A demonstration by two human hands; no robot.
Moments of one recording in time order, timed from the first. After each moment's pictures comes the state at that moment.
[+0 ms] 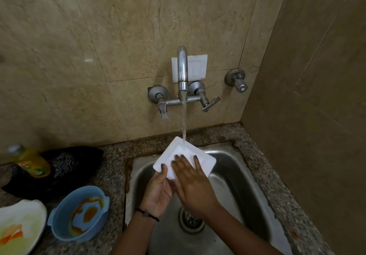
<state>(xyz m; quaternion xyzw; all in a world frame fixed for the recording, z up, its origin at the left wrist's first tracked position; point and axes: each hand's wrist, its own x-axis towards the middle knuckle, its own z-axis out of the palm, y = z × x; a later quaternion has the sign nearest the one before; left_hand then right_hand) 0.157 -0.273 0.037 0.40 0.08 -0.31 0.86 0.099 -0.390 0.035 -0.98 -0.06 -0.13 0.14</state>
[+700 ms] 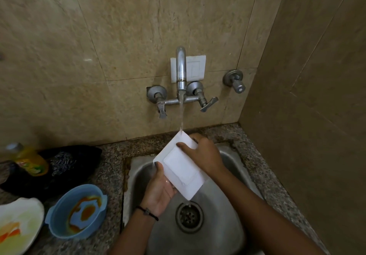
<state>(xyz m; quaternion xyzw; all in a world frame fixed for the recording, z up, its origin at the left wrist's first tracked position) 0.154 -0.281 0.038 0.40 0.08 -0.35 0.84 0.154 -0.437 0.090 -0.92 0.16 -0.09 0.36</state>
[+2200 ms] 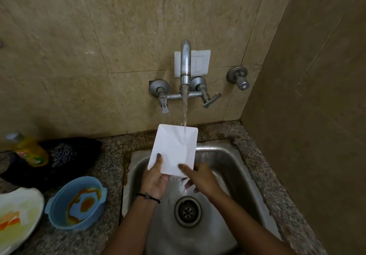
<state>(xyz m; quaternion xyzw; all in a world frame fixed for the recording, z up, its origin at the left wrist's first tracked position) 0.171 -0.283 0.031 0.42 0.14 -0.26 0.86 0.107 -0.409 0.054 -0.78 0.24 0.06 0.58</state>
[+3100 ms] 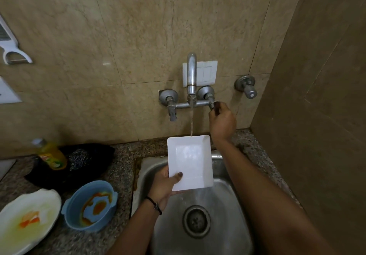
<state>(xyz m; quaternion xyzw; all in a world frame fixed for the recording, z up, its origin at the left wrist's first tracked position) 0.160 -0.273 0.043 0.61 0.06 -0.28 0.74 0.222 -0.472 0.121 -0.81 0.29 -0.36 0.36</state>
